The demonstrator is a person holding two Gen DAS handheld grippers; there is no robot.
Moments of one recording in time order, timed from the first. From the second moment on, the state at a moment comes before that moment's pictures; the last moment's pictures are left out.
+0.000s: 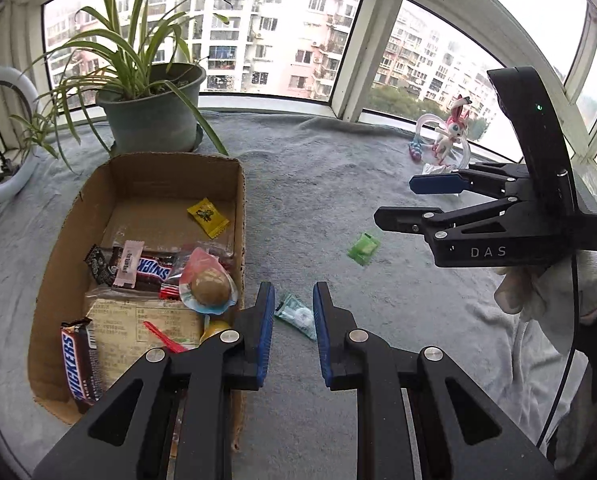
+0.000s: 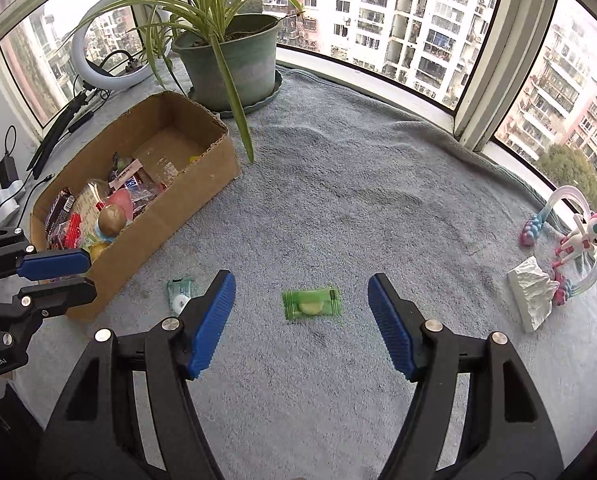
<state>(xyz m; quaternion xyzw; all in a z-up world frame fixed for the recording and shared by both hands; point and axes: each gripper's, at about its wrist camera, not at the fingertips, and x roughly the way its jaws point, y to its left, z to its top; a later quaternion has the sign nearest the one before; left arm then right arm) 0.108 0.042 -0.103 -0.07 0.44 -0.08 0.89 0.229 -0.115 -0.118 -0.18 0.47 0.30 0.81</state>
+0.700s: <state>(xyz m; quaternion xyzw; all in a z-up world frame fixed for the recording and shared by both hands) 0.127 0.002 -0.163 -0.11 0.52 -0.06 0.85 0.258 -0.138 -0.197 -0.09 0.56 0.32 0.76</state>
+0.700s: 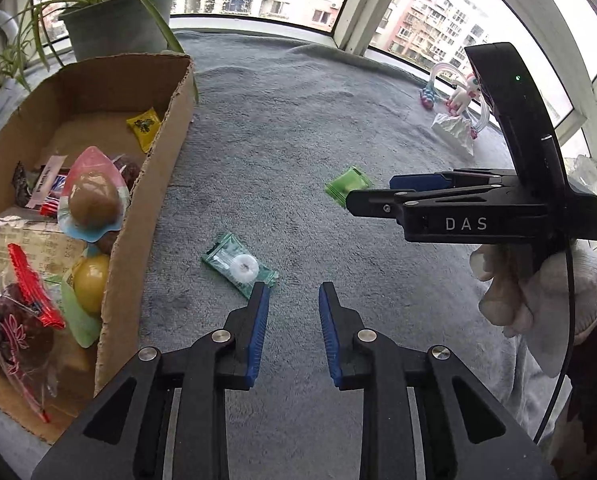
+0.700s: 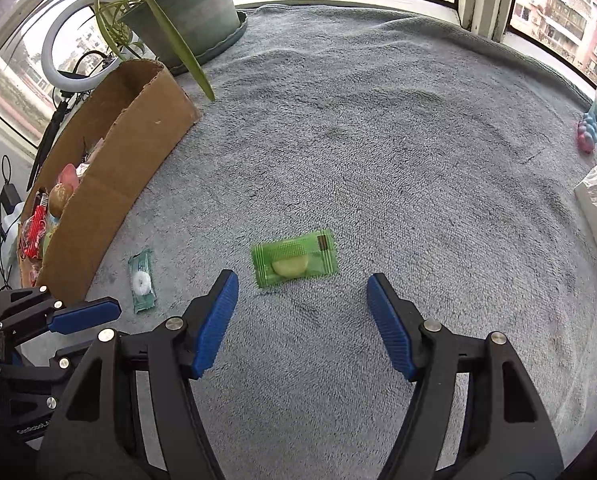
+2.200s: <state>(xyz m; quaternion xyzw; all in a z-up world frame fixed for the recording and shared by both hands) 0.144 0.007 -0.180 -0.11 0.52 -0.05 0.85 0.252 -0.098 -0.190 -0.17 0.50 0.36 0.77</state>
